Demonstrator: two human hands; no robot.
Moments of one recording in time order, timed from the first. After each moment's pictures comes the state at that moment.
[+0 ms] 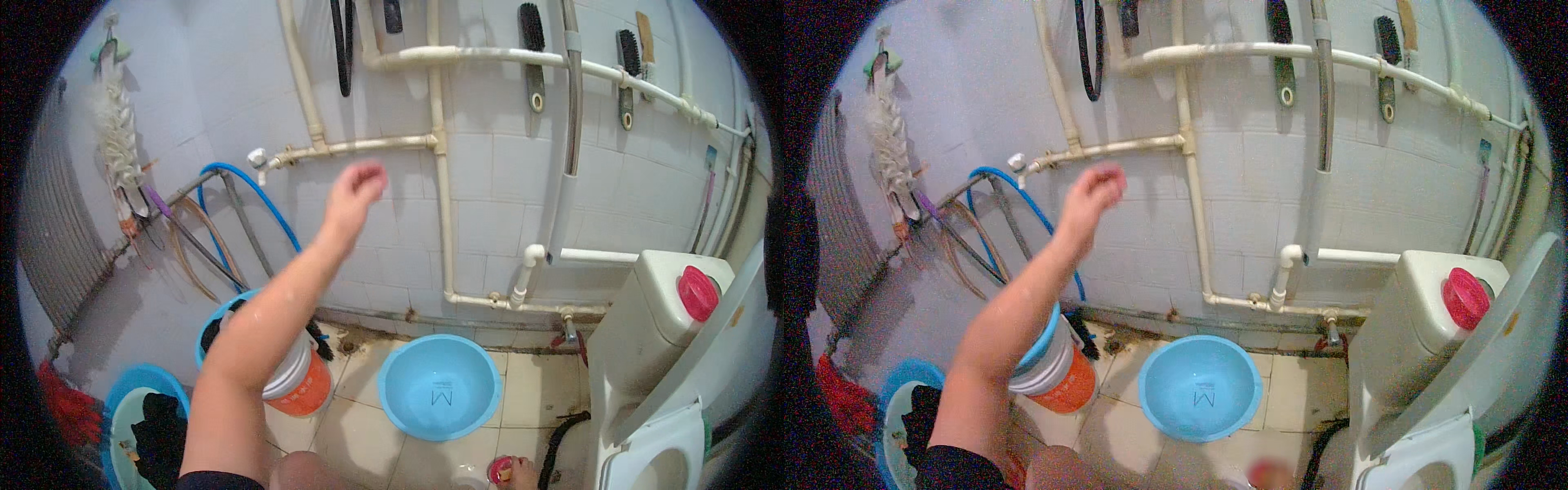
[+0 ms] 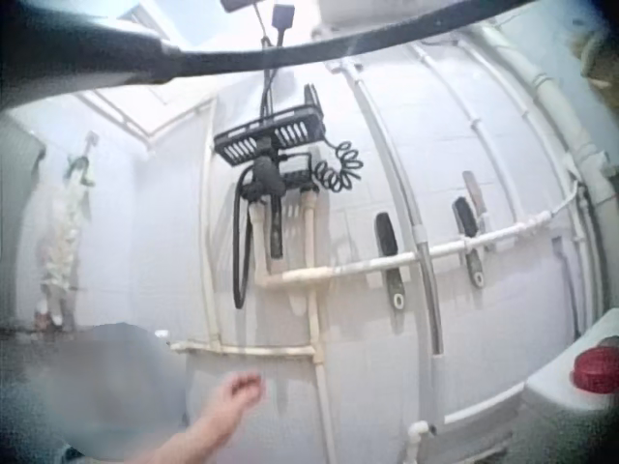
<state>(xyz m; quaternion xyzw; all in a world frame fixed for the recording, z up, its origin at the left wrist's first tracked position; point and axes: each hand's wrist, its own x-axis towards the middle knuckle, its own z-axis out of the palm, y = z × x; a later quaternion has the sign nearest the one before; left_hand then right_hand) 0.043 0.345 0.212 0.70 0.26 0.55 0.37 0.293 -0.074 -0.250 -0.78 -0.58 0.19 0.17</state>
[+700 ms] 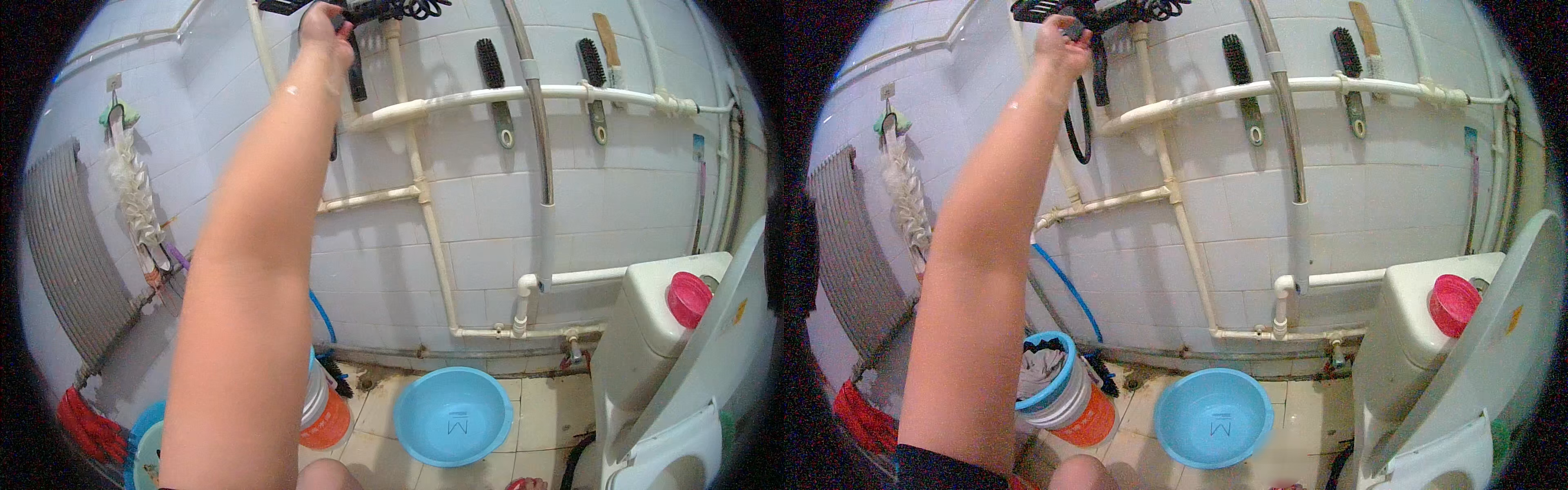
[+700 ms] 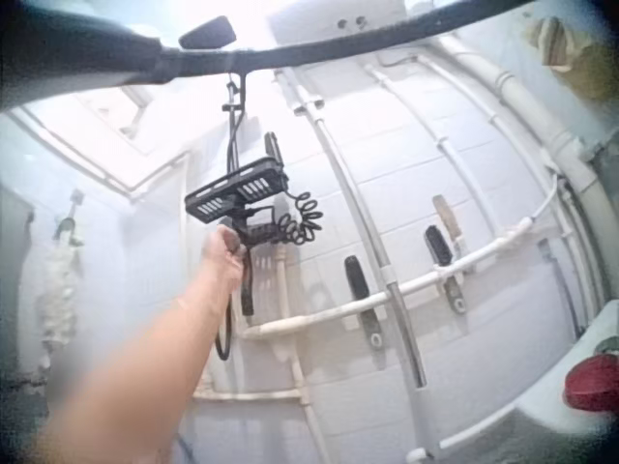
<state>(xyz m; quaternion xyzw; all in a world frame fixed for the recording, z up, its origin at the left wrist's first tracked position) 0.124 0.381 0.555 0.51 0.01 0.73 0.46 0.293 -0.080 -0.215 -0.76 -0.57 0.24 0.20</state>
